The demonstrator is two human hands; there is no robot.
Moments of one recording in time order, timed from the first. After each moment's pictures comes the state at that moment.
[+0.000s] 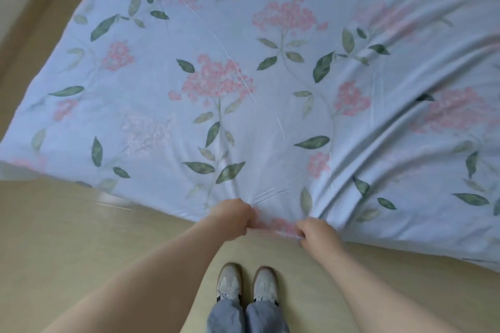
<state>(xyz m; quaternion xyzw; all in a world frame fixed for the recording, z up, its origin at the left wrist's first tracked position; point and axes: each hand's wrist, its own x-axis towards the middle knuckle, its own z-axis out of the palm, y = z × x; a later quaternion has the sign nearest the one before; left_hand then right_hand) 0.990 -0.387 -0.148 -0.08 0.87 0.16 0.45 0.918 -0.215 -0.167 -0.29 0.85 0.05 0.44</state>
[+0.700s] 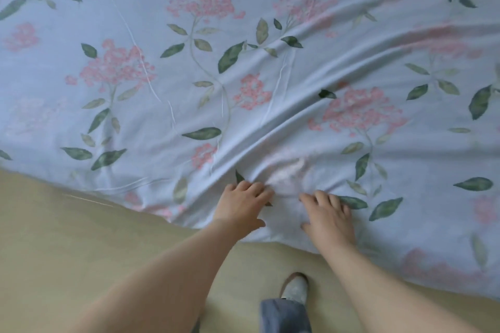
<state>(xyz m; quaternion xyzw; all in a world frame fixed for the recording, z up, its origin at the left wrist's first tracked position) 0.836 -0.169 -0.162 -0.11 0.94 0.13 0.29 0.748 -0.011 -0.170 -0.33 0.91 0.07 0.26</state>
